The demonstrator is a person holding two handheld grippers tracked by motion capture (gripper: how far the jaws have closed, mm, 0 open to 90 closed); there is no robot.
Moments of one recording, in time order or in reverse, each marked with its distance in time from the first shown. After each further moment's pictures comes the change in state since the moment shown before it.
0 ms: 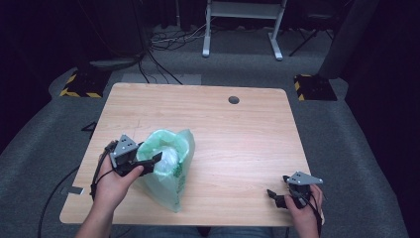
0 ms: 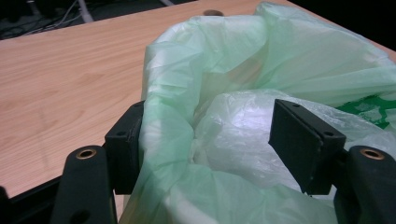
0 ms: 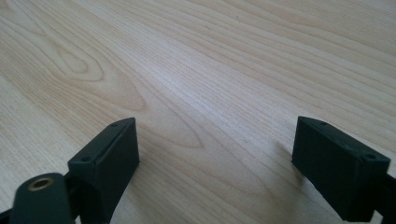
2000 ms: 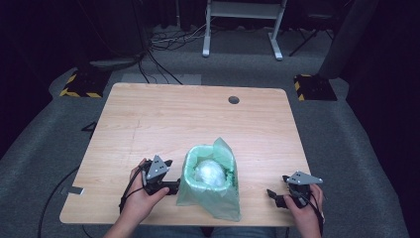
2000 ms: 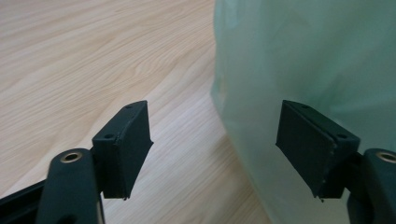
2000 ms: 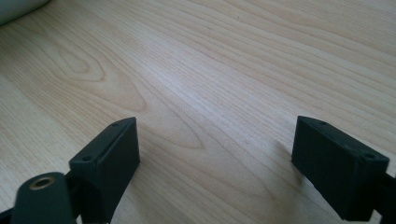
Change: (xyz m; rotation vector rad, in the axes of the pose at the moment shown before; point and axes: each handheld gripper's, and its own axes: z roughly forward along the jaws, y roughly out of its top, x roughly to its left) left arm -0.040 -0.053 0.044 0.065 -0.091 0.139; right arm 0.000 0.000 0.000 0.001 0.006 0.001
